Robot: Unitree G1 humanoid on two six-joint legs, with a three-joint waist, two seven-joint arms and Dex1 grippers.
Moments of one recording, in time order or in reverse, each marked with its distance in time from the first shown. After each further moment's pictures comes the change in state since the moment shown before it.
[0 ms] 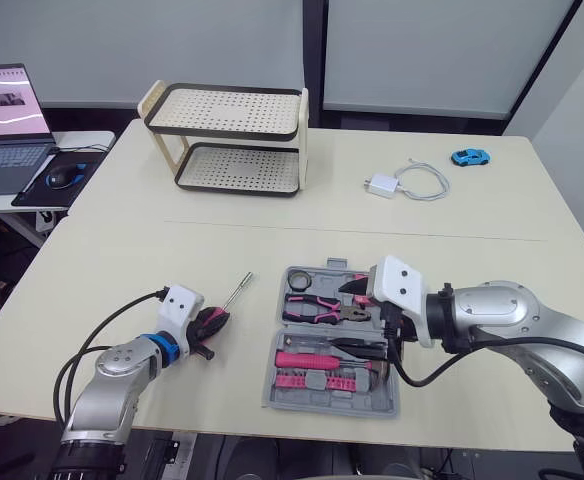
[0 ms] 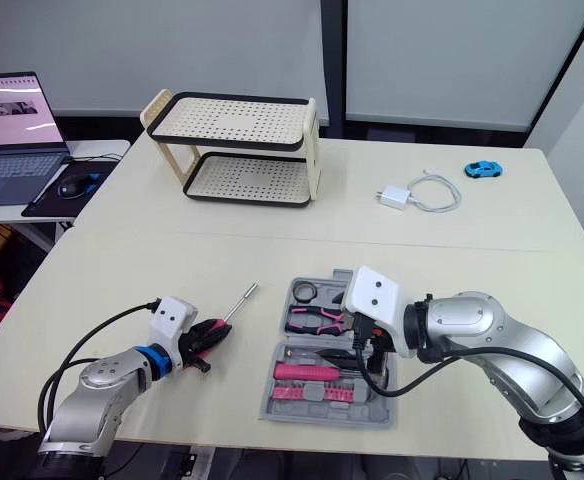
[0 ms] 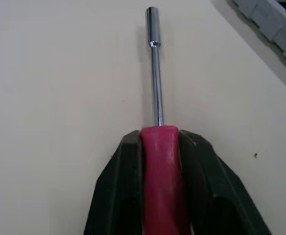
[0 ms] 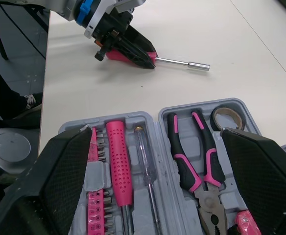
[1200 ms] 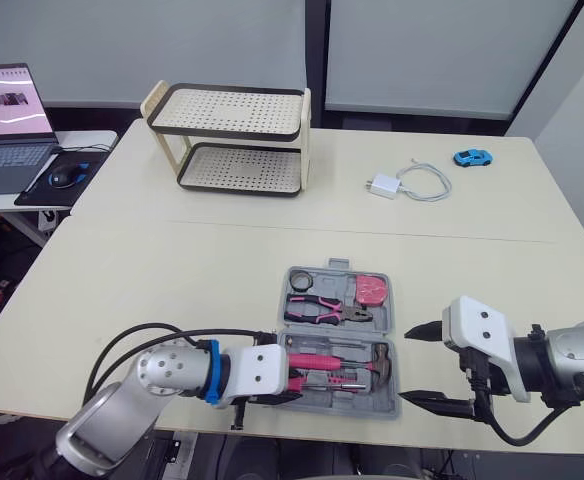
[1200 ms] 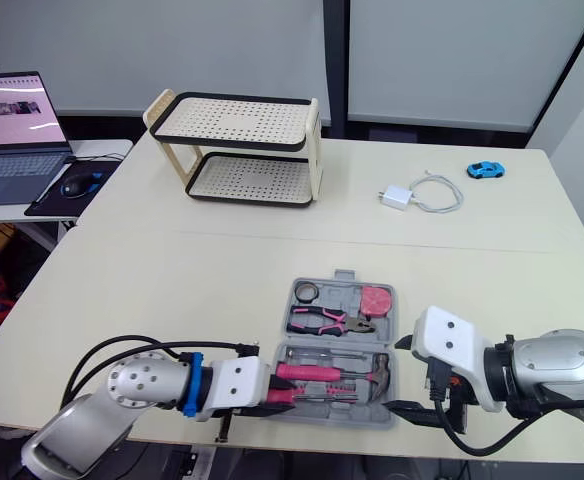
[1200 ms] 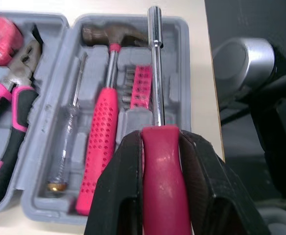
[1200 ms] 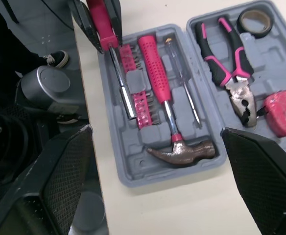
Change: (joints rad) left arm -0.055 0.269 -0.487 -0.604 0.146 0.068 -0.375; right arm 0.438 -0.354 -0.448 -0.191 0.239 0.036 0.127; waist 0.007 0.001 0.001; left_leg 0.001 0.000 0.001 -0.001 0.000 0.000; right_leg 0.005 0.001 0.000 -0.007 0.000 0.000
